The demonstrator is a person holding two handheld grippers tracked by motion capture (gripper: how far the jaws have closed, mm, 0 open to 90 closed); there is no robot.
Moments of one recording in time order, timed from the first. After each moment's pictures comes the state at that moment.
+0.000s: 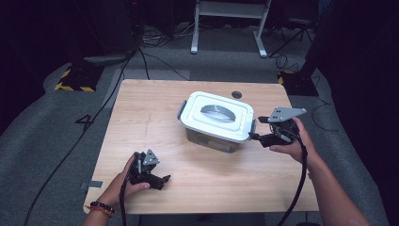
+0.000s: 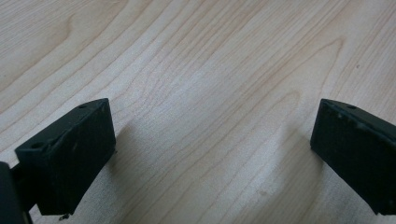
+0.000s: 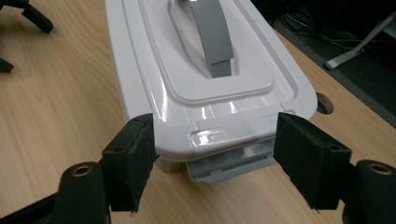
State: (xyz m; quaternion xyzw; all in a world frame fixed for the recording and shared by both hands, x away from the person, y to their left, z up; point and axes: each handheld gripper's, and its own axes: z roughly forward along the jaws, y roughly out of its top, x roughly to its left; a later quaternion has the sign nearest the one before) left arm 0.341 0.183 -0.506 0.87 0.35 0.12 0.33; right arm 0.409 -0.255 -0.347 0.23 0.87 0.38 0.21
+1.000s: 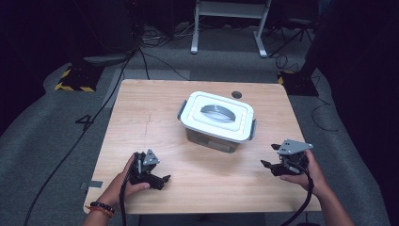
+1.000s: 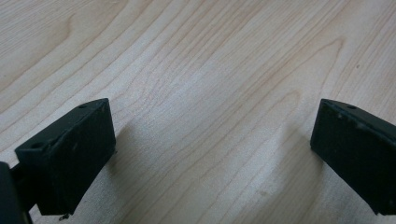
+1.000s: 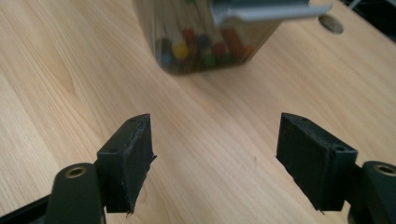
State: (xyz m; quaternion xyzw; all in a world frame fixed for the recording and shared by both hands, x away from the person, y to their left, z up) left arm 0.341 0.183 -0.506 0.87 0.35 0.12 0.33; right arm 0.358 -0.301 -0.424 0.26 0.88 0.32 0.22
